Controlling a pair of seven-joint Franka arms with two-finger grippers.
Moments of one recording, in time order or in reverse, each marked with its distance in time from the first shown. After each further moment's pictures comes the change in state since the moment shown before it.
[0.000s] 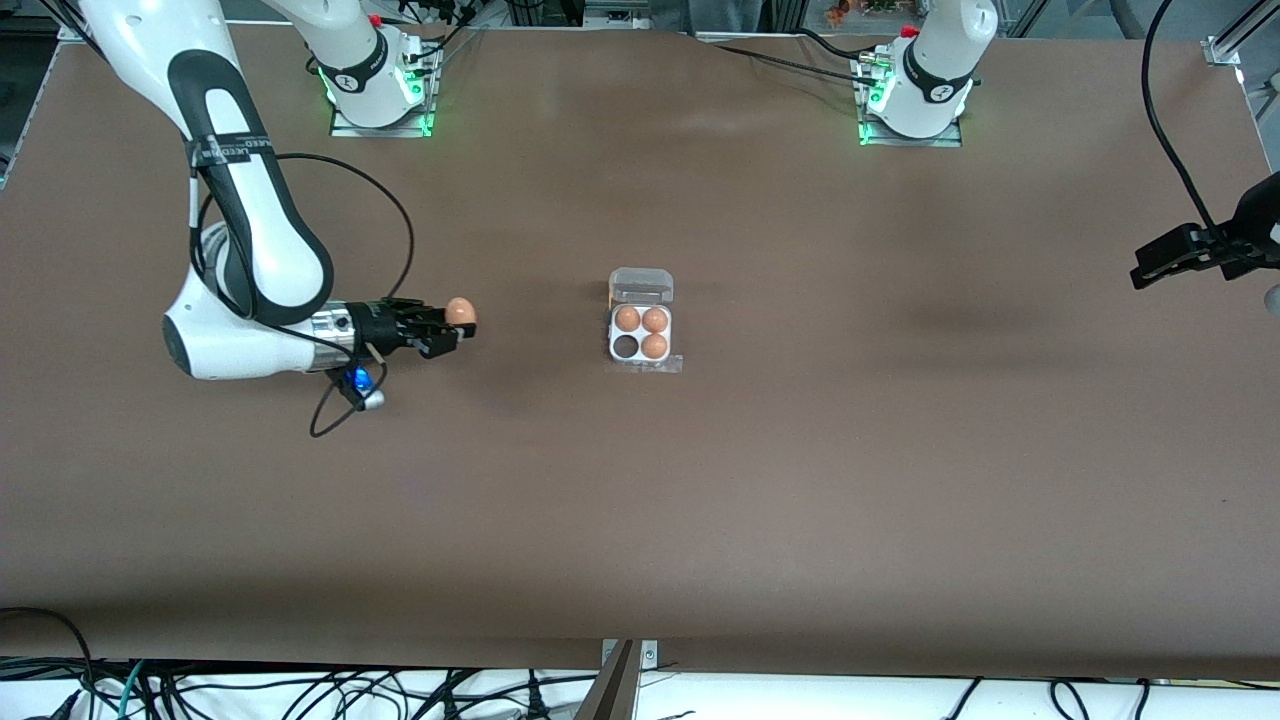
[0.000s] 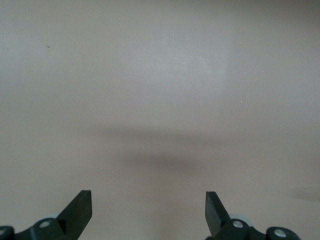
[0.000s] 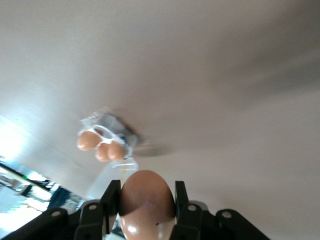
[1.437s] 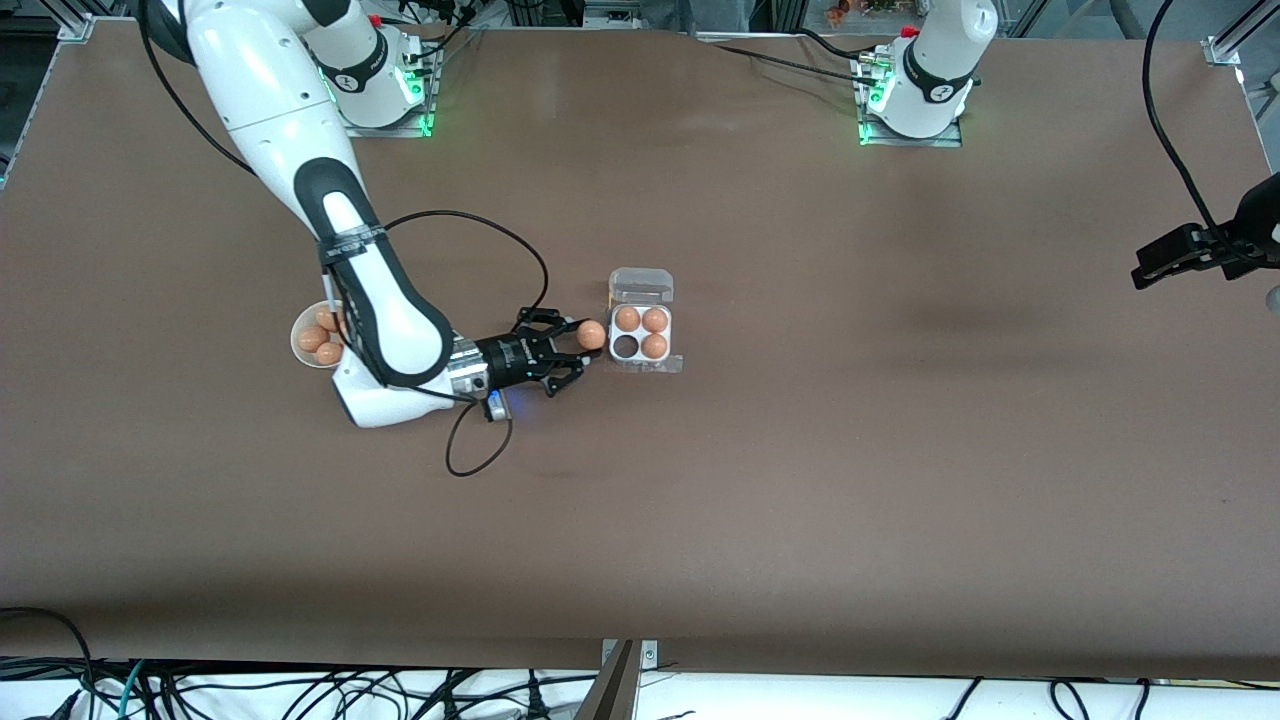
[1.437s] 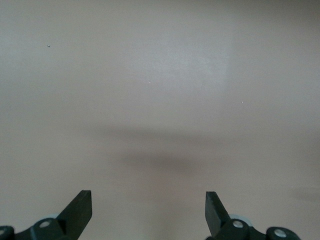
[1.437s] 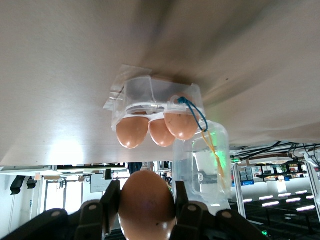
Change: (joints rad) left arm 0.004 0.000 0.000 0.000 0.000 0.000 0.000; right arm 0.100 0.343 0.121 0.289 0.330 -0.009 0.508
